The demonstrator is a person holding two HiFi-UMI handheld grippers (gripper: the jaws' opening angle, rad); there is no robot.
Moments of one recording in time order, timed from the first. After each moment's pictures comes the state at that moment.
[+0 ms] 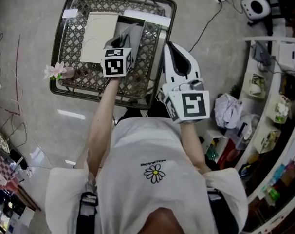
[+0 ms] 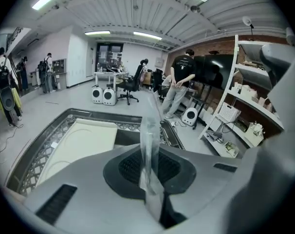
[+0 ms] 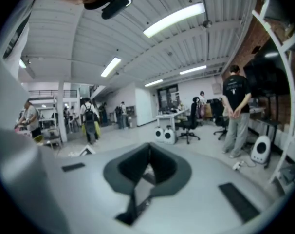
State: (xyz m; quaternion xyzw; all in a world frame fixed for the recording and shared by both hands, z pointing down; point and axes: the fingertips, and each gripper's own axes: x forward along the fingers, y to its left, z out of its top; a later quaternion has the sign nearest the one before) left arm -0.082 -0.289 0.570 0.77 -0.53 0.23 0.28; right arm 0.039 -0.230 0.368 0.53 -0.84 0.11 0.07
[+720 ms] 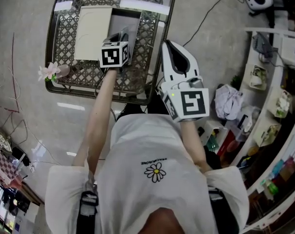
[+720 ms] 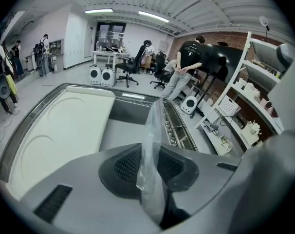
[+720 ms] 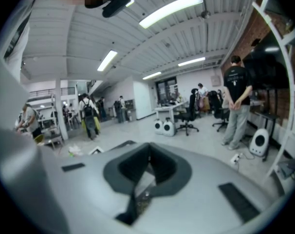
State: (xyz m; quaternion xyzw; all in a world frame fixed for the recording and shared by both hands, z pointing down) left arm -0.079 -0.279 0.643 0.74 -0.49 0.28 0.36; right arm 0.044 -0.232 0.406 0.52 -0.83 0.15 0.10
